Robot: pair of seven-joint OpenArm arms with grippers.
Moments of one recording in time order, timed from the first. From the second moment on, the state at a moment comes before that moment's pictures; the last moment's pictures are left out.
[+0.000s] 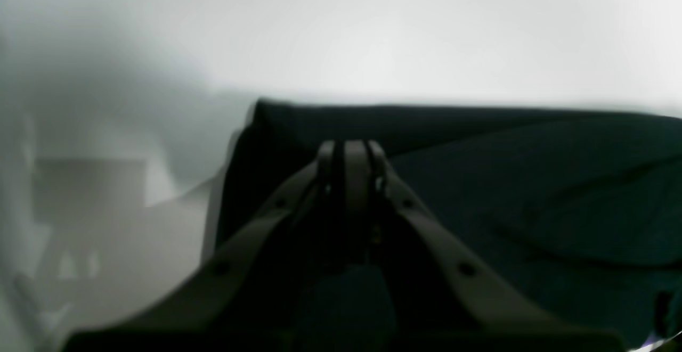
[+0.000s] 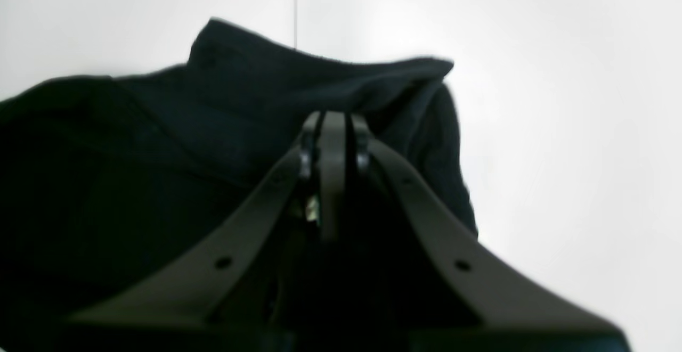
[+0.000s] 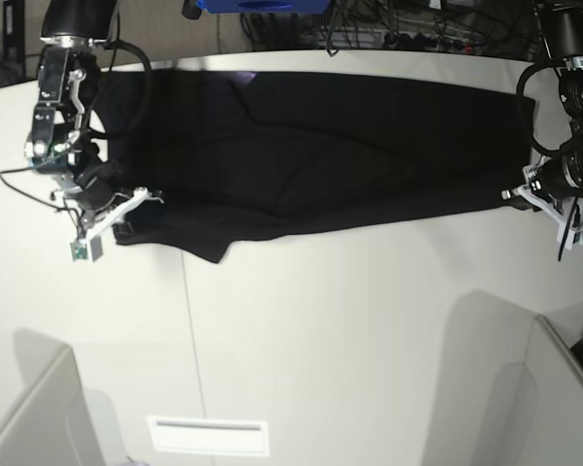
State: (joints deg) left arm 9.6 -33.8 -22.6 90.2 -50.8 -5.9 65.8; right arm -7.5 12.3 10.5 105.5 22.9 5.6 -57.4
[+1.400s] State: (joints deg) left arm 20.3 -38.9 -22.3 94.3 -51.1 -5.9 65.4; right arm -27.5 11.7 15.3 114.3 29.6 3.8 -57.3
